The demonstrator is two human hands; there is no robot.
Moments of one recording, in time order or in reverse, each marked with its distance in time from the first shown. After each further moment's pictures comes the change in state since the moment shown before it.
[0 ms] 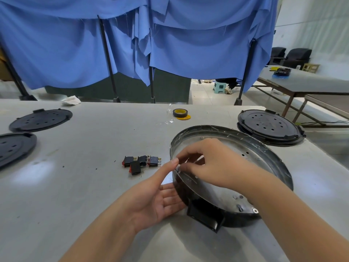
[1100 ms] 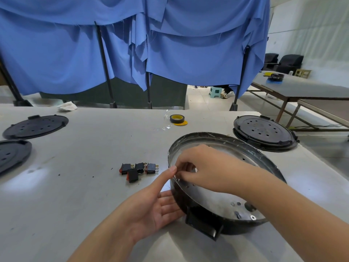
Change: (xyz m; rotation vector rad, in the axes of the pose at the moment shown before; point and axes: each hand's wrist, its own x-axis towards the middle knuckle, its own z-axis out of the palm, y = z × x) left_hand -0.001 0.000 0.000 -0.007 -0.009 -0.006; right_hand 0.008 -0.010 -0.009 -0.265 -0.141 -0.069
